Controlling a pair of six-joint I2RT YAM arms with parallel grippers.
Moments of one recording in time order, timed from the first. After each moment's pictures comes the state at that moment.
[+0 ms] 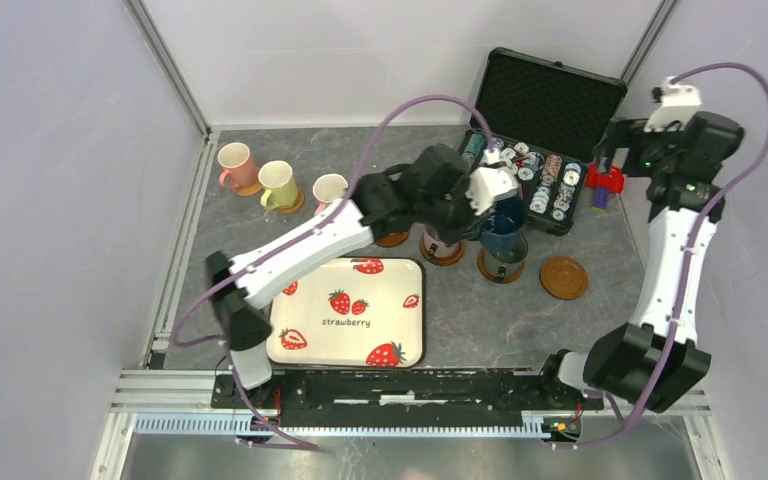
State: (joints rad) left arm -1.01 1.73 1.86 -0.77 0.20 0.19; right arm -0.39 1.28 1.39 -0.50 -0.42 -0.18
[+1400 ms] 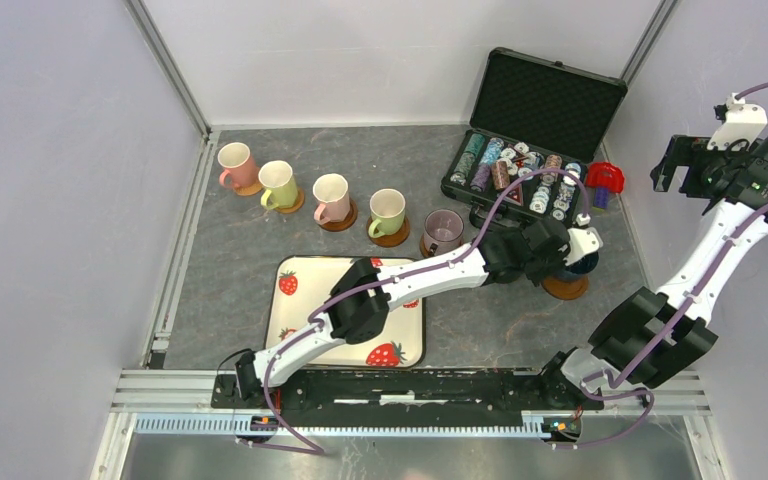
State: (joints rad) left arm -1.22 2.53 2.39 -0.48 -0.05 0.13; right arm -0.76 1.44 1.56 -0.71 -0.55 -0.38
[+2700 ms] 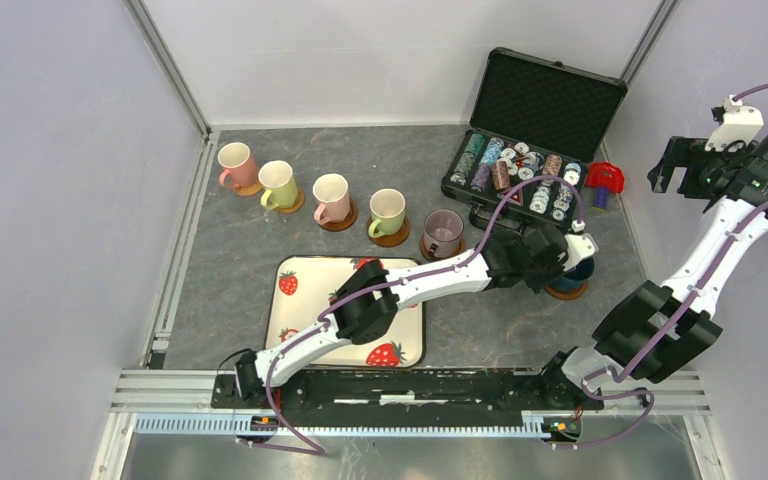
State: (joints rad) left arm -1.22 2.59 2.38 -0.43 -0.02 0.05; right arm -0.76 1.47 1.56 -0.72 -0.56 -0.39
